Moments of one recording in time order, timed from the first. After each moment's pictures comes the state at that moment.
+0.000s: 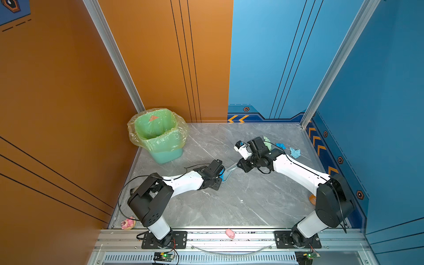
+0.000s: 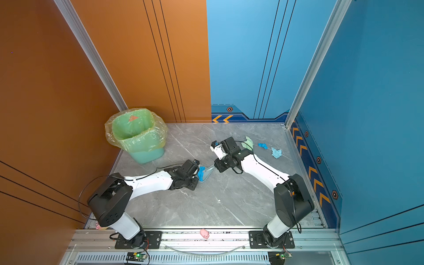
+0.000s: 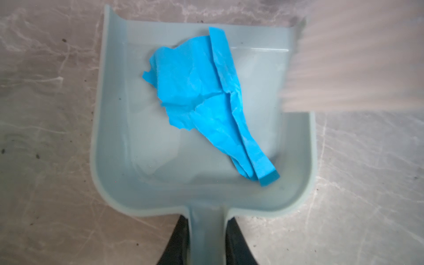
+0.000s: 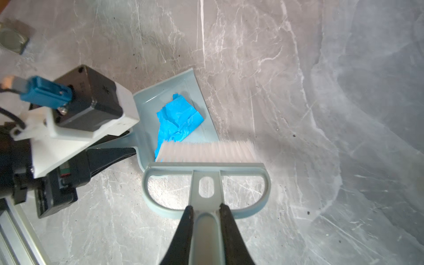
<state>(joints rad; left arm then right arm) -0.73 1.63 0.87 -0.34 -0.13 -0.28 0.53 1.57 1.17 -0.54 -0.26 -0.04</state>
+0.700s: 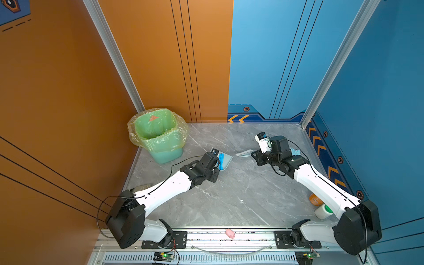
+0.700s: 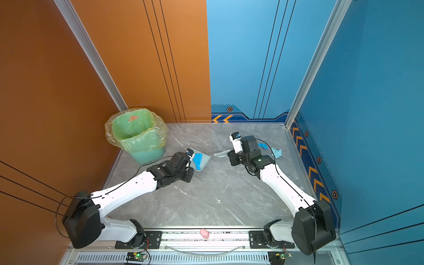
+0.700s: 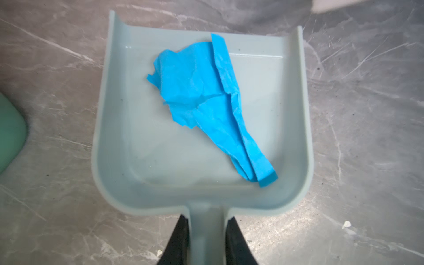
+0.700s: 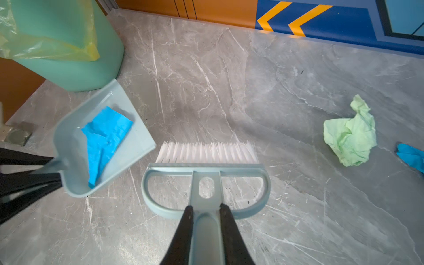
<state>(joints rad) -0.70 1.36 0.97 -0.48 -0.19 -0.25 0.39 1.31 1.00 -0.36 -0.17 0.10</state>
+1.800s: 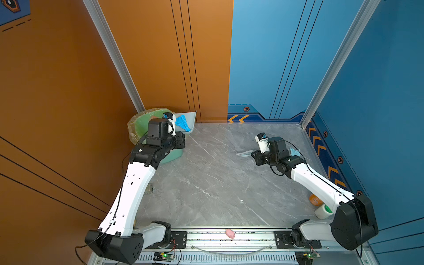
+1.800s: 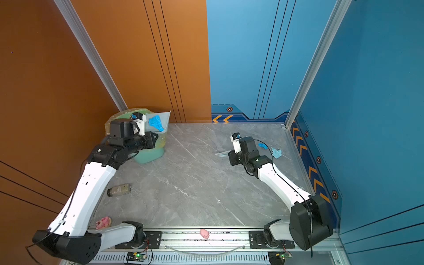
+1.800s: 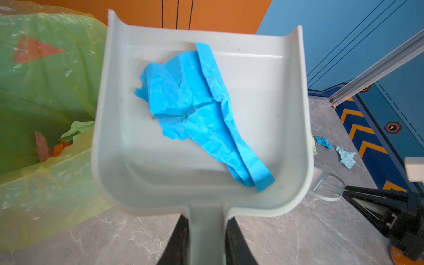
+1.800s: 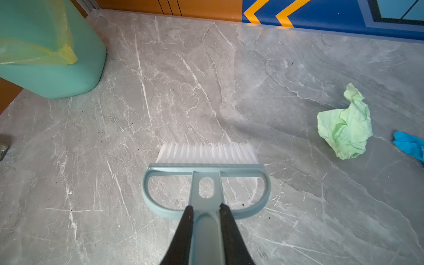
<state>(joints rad) -0.17 1.23 1.44 -0.78 0.09 -0.28 0.39 1.36 0.99 -0.31 -0.14 0.13</state>
